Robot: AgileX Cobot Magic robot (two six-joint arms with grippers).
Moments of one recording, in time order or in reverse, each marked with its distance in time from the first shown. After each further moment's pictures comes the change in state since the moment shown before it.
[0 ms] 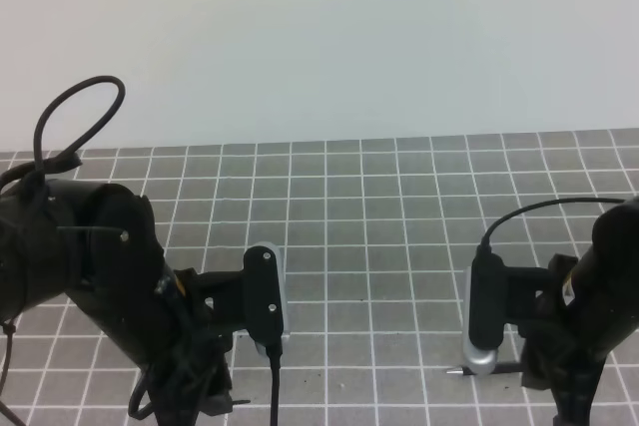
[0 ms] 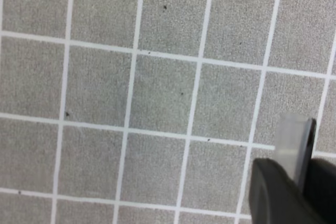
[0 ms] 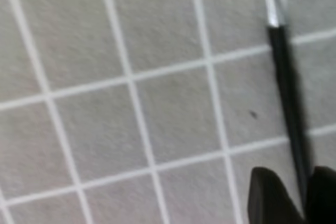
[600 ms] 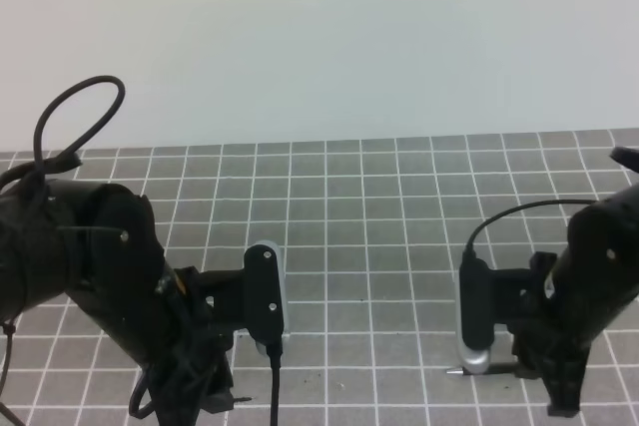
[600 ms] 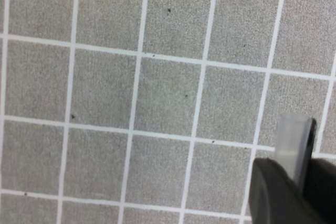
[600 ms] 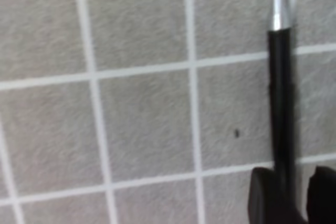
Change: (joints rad) left arm 0.000 0.000 0.000 -0.002 -0.005 0.006; right arm -0.043 0.116 -0.036 0.026 -0.037 -0.131
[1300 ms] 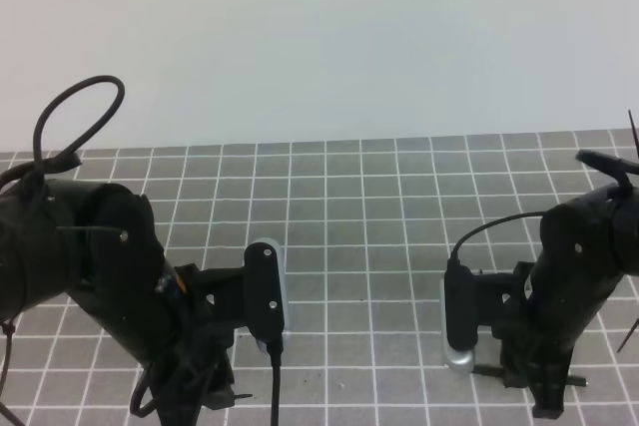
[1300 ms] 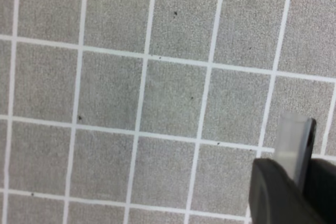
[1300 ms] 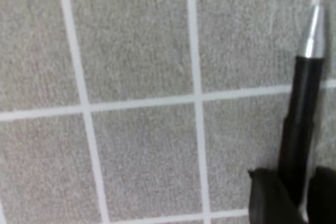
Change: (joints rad) left arm 0.000 0.000 0.000 0.000 -0.015 0.002; right arm -0.002 0.101 -0.053 0.015 0.016 -0.028
